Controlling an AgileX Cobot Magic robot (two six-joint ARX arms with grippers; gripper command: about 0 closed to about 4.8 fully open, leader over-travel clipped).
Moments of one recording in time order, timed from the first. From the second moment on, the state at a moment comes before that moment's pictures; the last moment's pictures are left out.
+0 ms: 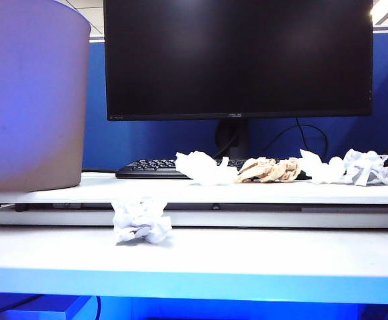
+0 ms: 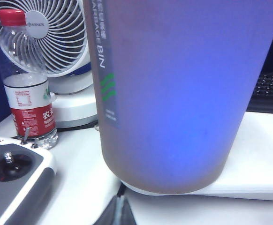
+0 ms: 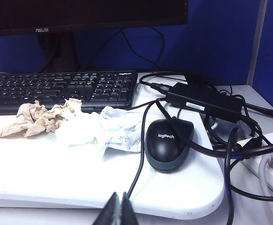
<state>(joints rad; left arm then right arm) 0.01 0.01 0.01 0.00 0.01 -0.01 -0.01 0.00 0.01 0.01 -0.03 0.08</state>
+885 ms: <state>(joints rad) 0.01 0.01 0.07 0.06 0.44 -0.69 -0.01 0.00 0.01 -0.15 -0.26 0.40</state>
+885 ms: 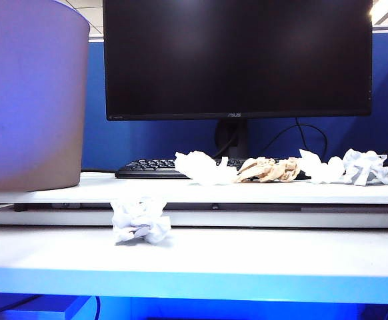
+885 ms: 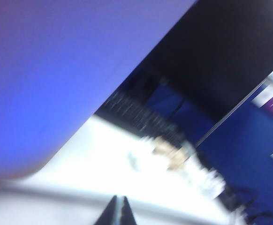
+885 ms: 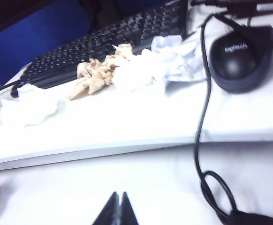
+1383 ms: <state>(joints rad) 0.01 0.40 0.58 -0.01 0.55 -0.62 0.03 0.00 0.01 -0.15 -0.31 0.37</state>
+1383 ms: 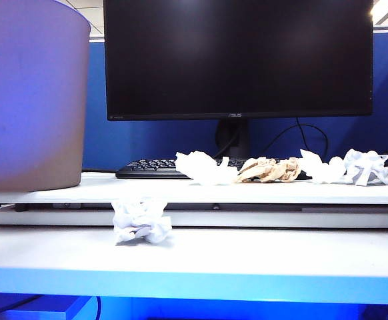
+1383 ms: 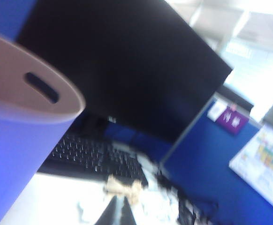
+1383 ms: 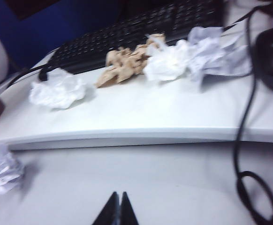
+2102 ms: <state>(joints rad) -0.54 1.40 1.30 -0.81 0.26 0.04 0.09 0.00 0.01 -0.14 -0.31 0.37</state>
